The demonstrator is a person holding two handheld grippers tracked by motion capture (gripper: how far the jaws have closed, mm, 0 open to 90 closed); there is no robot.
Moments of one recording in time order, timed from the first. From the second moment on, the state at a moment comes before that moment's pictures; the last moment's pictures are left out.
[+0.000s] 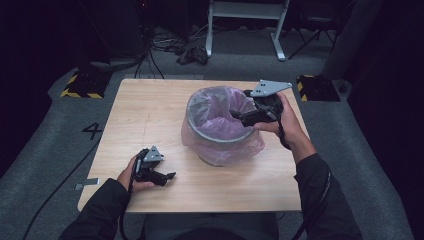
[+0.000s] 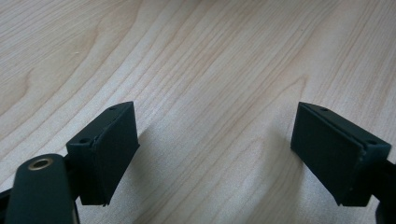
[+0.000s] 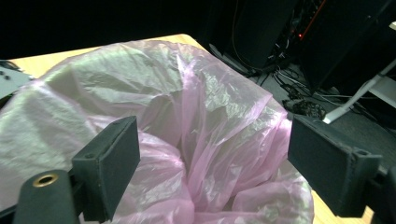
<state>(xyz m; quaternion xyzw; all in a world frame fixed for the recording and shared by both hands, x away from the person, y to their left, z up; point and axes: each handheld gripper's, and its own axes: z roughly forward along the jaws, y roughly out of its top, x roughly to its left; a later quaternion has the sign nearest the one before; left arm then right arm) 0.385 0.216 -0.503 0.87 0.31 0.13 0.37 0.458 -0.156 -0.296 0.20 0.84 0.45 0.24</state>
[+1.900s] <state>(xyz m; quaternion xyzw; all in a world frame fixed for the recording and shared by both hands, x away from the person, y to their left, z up) 0.385 0.216 -0.503 0.87 0.31 0.13 0.36 0.404 -0.214 -0.311 0.19 0.85 0.41 0.25</state>
